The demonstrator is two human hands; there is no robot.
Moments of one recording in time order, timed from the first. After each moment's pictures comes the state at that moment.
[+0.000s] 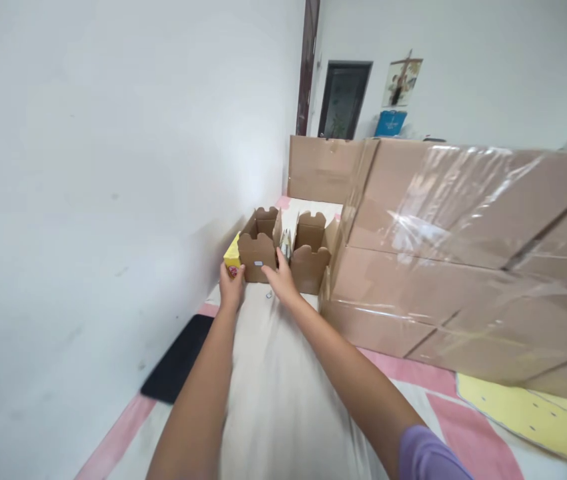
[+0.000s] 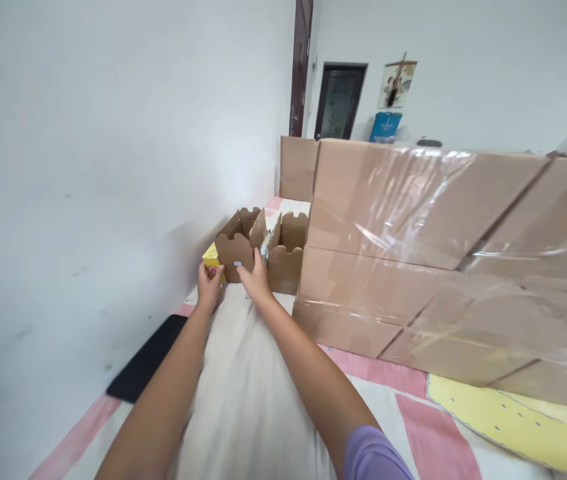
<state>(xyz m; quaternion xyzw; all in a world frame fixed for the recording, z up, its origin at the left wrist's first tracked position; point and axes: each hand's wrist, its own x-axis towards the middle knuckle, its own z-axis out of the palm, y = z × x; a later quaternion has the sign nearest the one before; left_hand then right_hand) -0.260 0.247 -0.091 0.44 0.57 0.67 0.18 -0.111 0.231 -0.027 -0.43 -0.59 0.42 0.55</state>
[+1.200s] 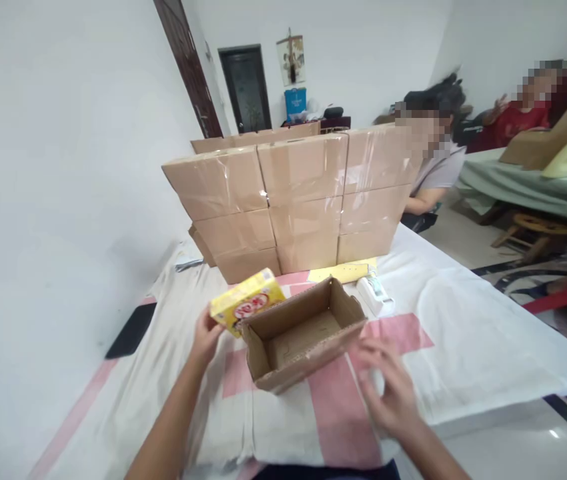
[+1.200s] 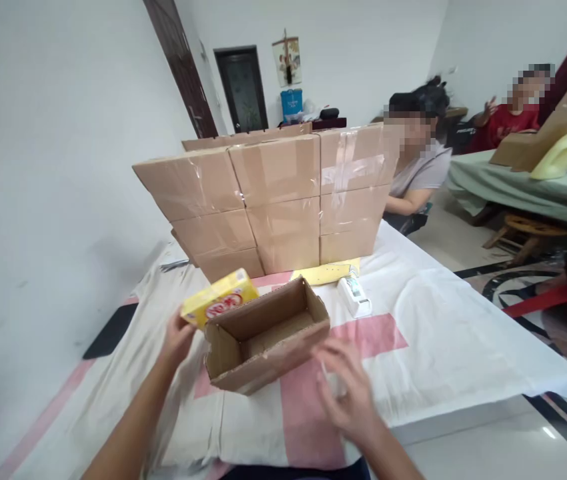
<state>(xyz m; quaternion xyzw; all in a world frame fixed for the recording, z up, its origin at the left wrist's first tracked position) -0.061 -0.077 -0.025 0.59 0.39 0.57 0.42 0.269 -0.286 -0.013 -0.48 -0.68 -0.02 0.55</state>
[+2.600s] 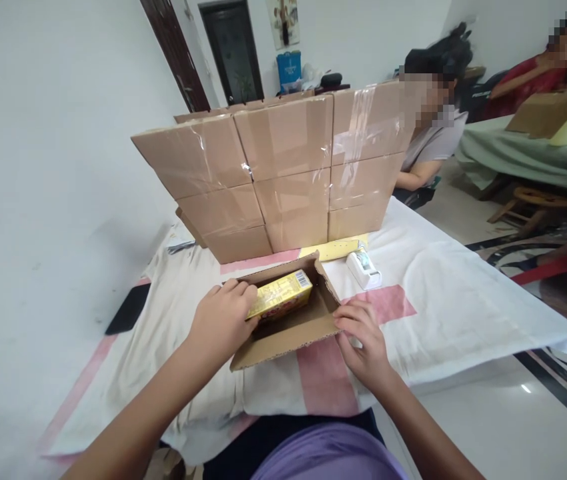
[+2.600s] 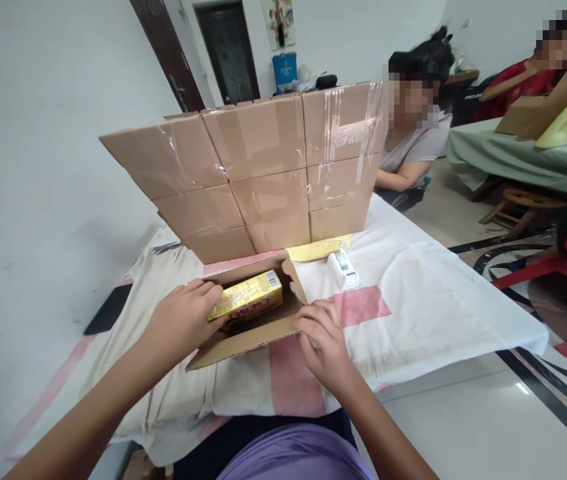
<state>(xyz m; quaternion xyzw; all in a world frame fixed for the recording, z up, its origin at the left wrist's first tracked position) 0.025 -0.178 0.107 0.89 0.44 -0.01 -0.09 0.269 -0.277 -0.012 -0.43 -0.69 -0.04 0.58</state>
